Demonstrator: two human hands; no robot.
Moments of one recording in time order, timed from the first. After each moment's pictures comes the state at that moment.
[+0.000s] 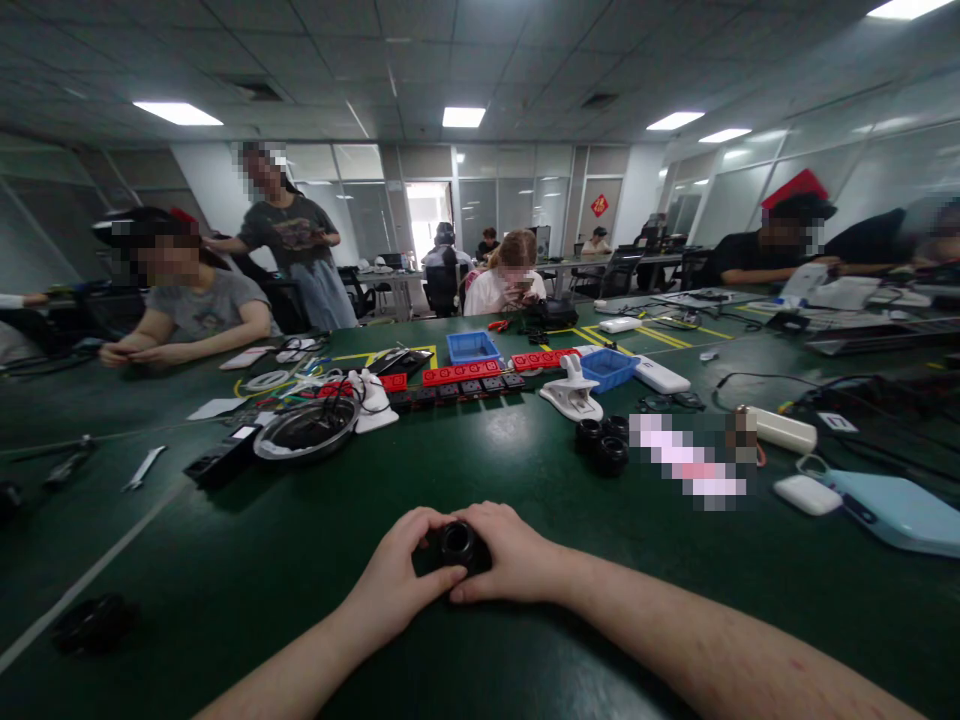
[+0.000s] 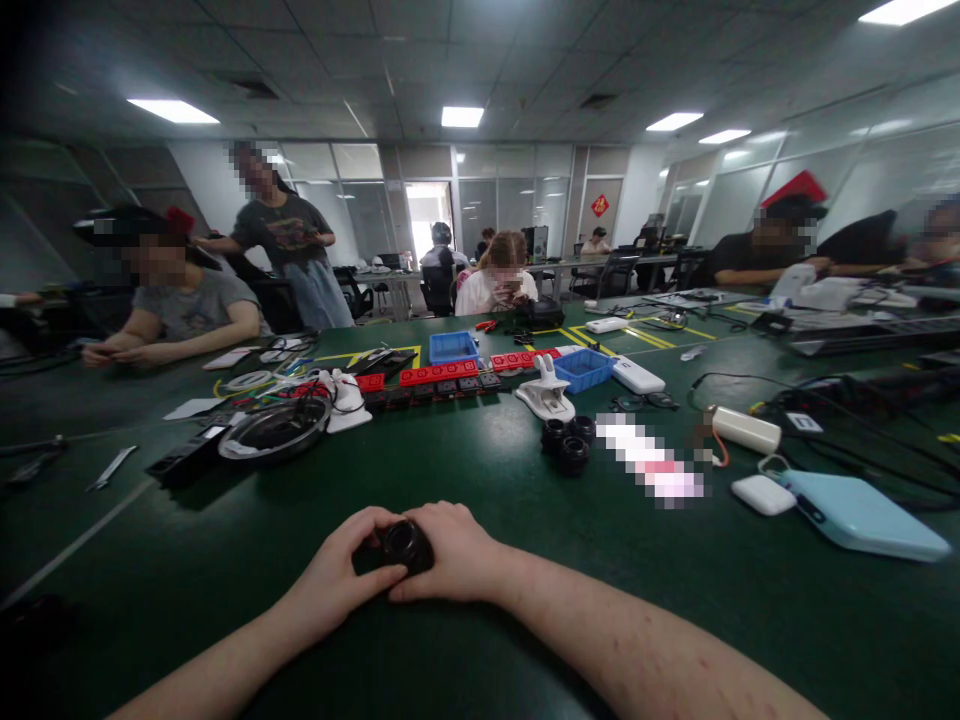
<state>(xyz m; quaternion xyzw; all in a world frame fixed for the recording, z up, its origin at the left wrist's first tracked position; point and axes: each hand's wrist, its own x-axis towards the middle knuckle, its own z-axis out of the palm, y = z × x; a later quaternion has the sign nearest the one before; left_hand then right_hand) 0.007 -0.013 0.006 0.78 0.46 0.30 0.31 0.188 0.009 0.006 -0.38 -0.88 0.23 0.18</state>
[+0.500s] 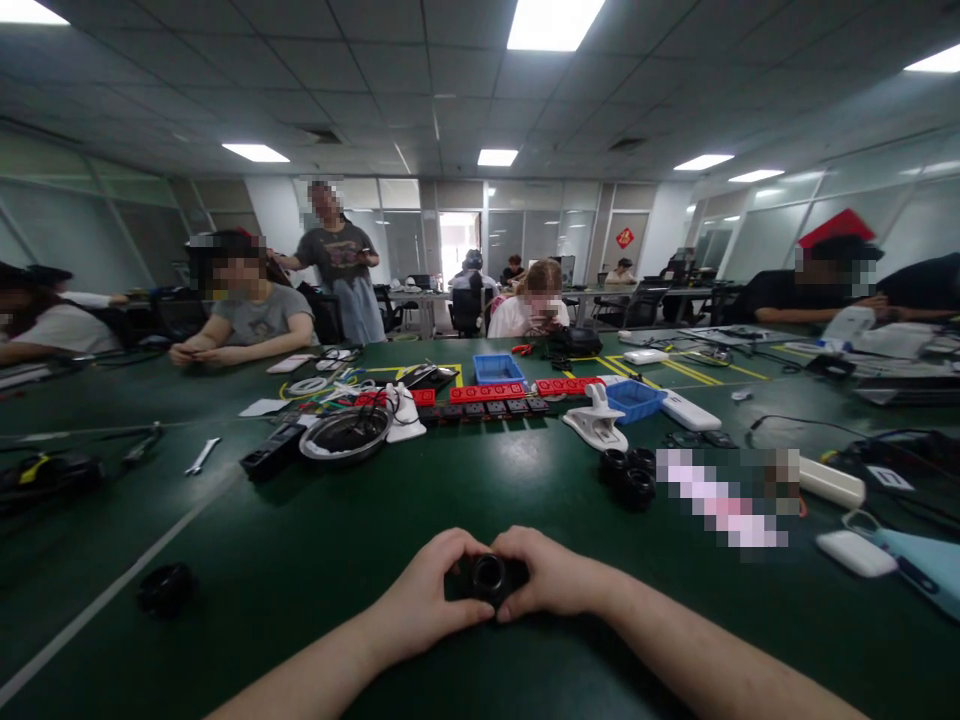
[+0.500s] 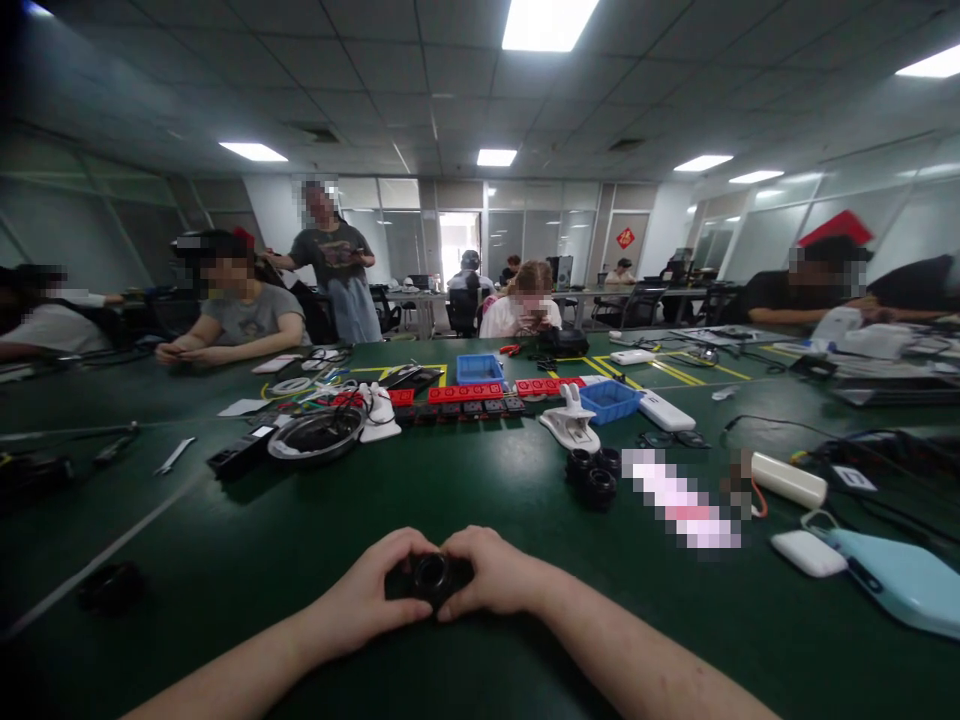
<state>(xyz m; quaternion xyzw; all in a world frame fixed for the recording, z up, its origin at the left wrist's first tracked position) 0.002 -0.020 0.013 0.80 0.41 0.26 0.36 0.200 0.017 0.005 -0.33 -0.89 0.30 0.12</state>
